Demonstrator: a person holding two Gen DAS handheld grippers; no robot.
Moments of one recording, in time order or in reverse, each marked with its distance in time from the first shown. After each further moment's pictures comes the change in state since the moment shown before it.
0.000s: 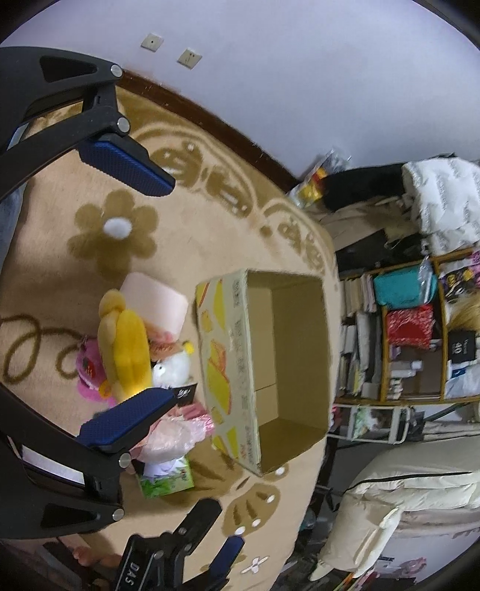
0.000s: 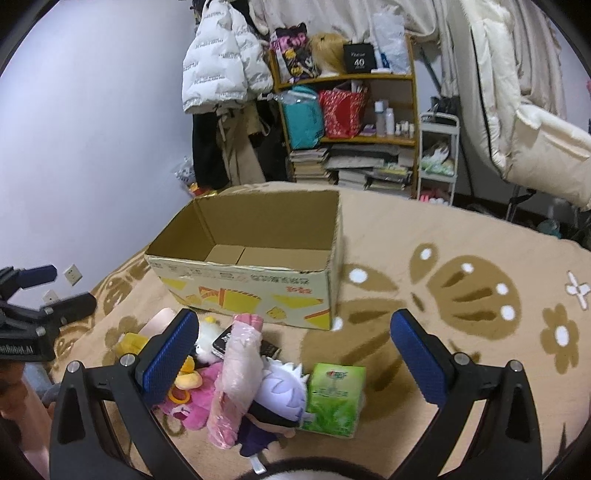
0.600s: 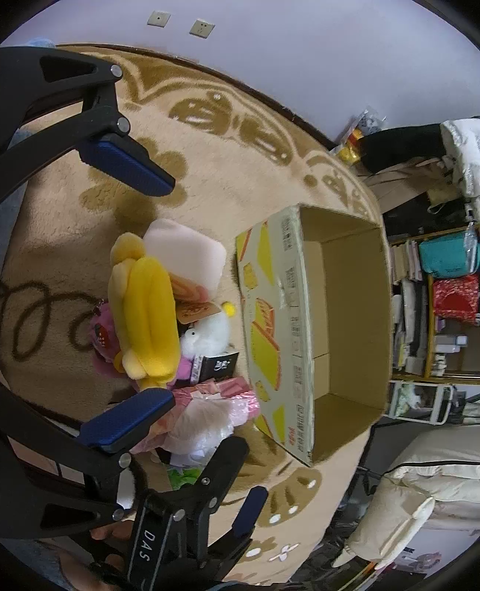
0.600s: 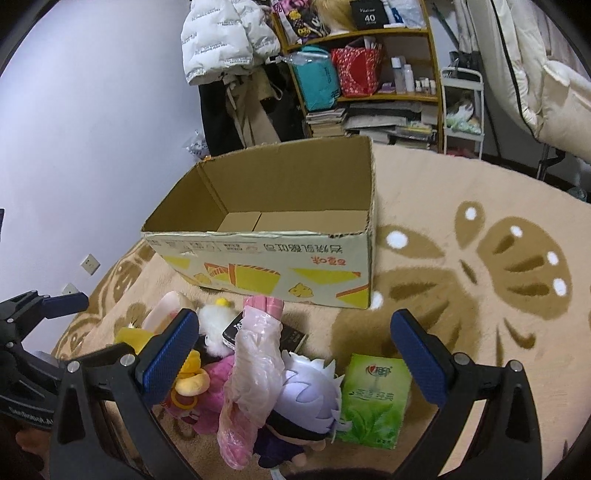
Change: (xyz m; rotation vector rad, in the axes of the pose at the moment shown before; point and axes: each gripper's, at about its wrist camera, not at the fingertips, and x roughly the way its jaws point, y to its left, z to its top) left arm 0.050 -0.027 -0.008 0.033 0.173 -0.113; right arm 0.060 0.000 -0.006 0.046 0.137 0.101
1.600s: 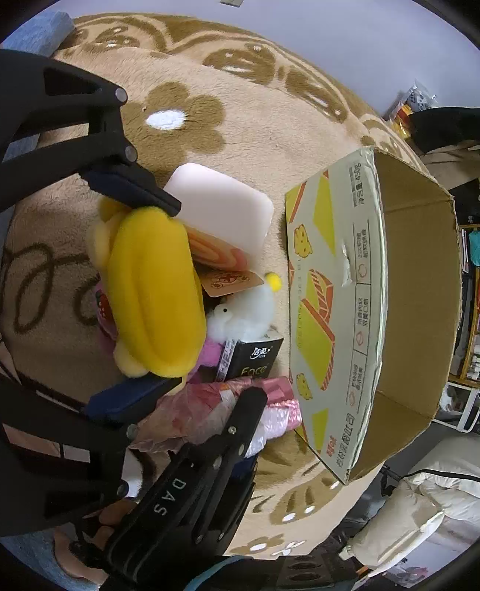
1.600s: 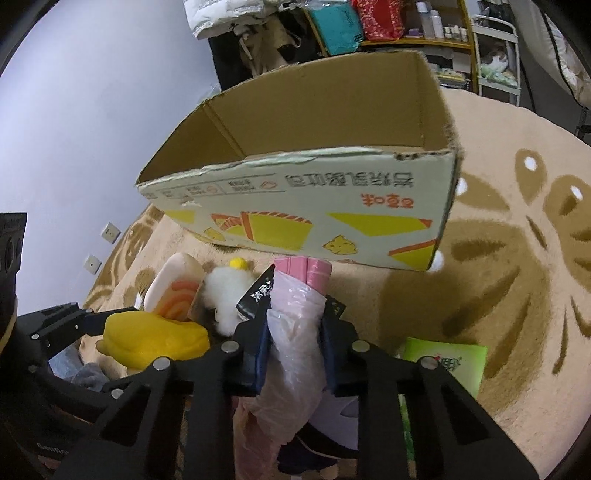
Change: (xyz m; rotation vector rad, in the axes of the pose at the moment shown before) left arm 0.052 -0.007 -0.005 -0.063 0.177 -0.118; right arm 0.060 0.010 -0.012 0.022 0.189 0.112
